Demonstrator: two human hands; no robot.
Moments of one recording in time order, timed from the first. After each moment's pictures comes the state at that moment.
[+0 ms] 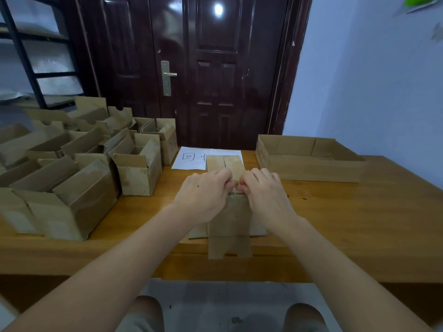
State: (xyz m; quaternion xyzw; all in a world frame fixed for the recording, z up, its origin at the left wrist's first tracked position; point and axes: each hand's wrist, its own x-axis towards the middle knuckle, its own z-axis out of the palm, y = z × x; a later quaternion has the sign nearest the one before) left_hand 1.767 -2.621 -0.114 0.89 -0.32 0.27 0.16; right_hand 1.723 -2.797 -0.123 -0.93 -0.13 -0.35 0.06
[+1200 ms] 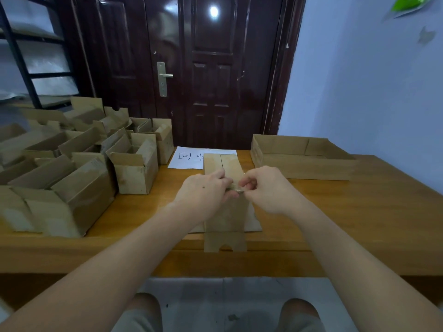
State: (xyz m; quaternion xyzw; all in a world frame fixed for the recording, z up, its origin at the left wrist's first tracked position) left_hand 1.751 -2.634 -0.103 0.91 -0.33 0.23 -0.02; right_hand 1.693 -2.800 -0.070 -0.97 -0.02 -0.11 0.23
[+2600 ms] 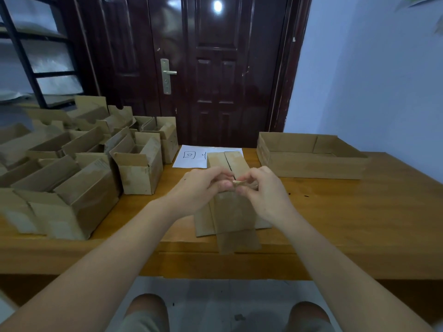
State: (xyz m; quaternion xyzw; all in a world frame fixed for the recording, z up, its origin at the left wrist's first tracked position) left_hand 1.771 -2.599 -0.100 0.88 -0.36 0.06 0.31; right_hand 1.706 -2.779 -0.101 -0.92 0.00 -0.20 0.34
